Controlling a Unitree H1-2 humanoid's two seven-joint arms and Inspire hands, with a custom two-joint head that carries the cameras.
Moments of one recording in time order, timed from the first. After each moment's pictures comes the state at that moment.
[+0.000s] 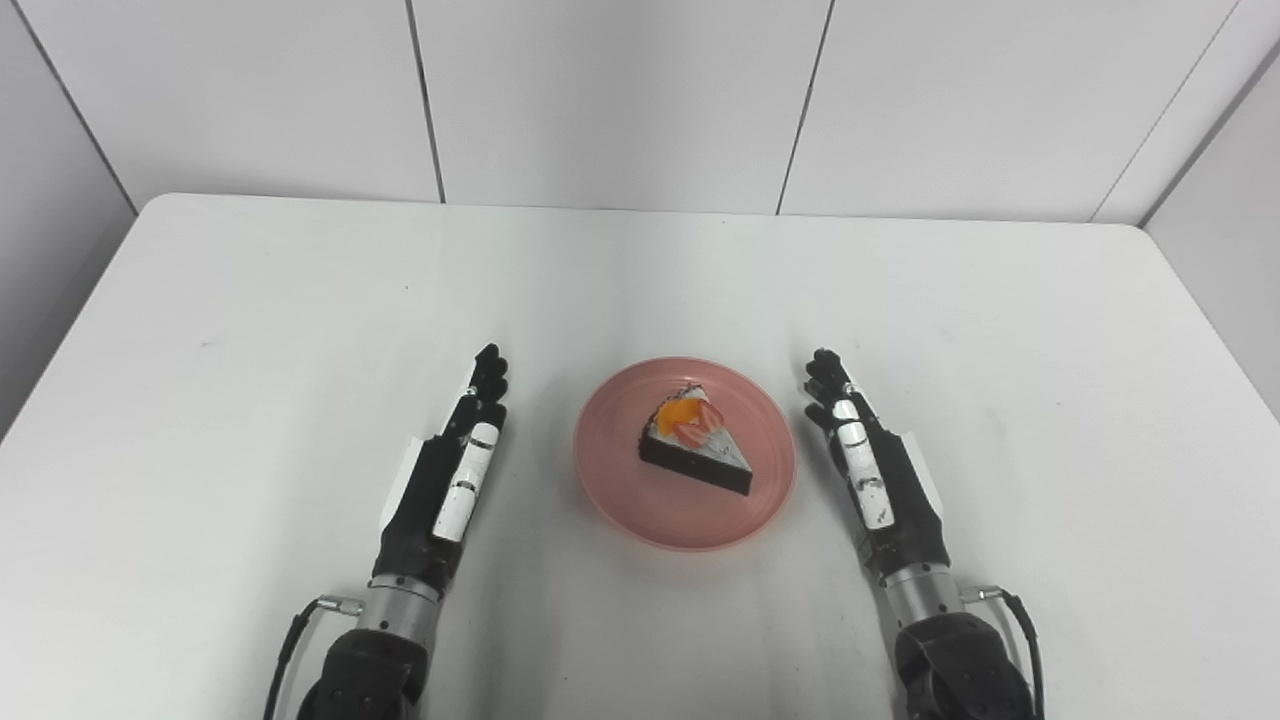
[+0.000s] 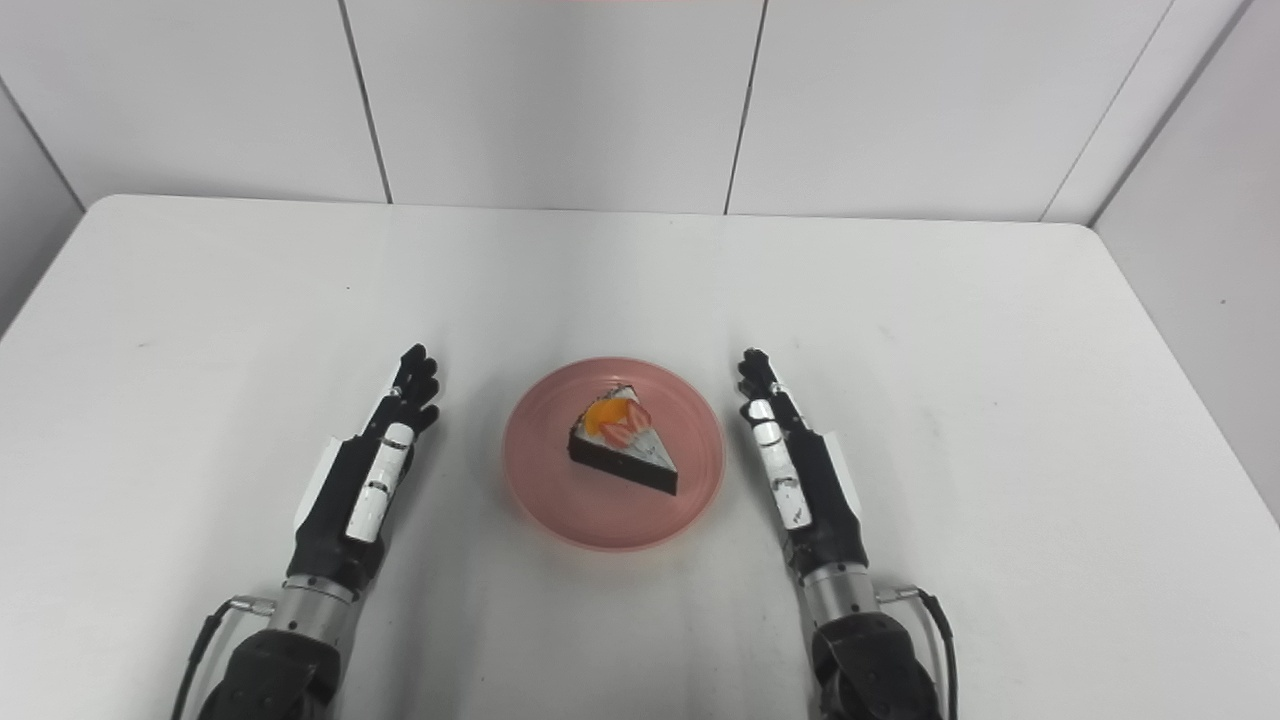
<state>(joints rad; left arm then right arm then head) -0.03 0.02 -0.10 -0.04 0.04 -0.11 -0.06 -0.11 -0.08 0.03 0.02 0.02 -0.08 0.09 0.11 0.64</state>
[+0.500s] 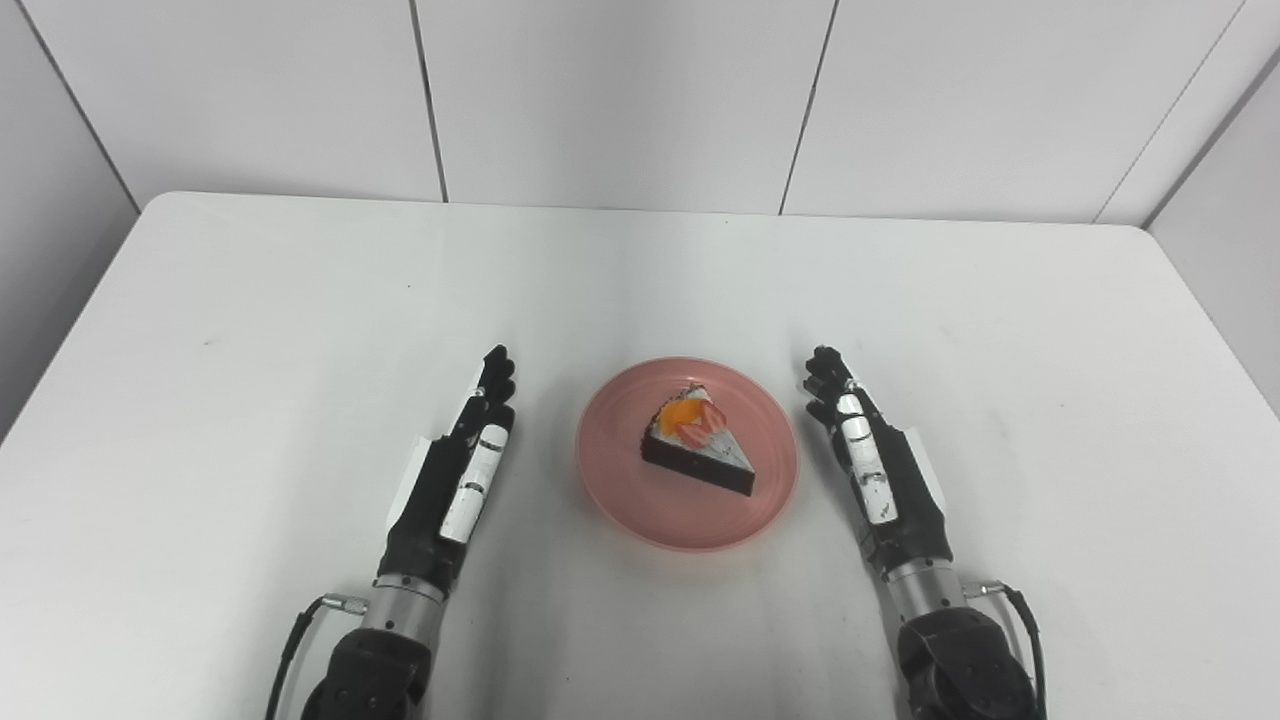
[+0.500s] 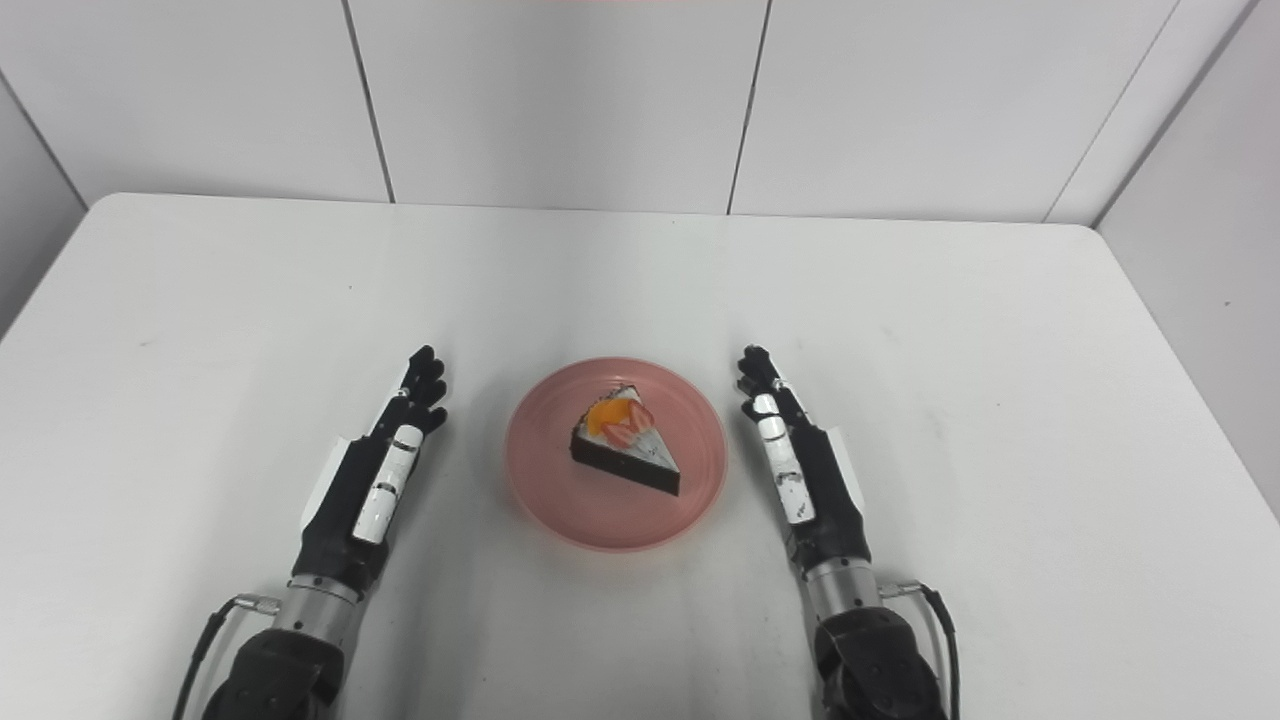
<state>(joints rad) -0.03 0.02 -0.11 -0.05 0.06 -0.10 -0.06 -0.12 -0.09 0.03 0.02 0.01 -0.08 0.09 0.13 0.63</state>
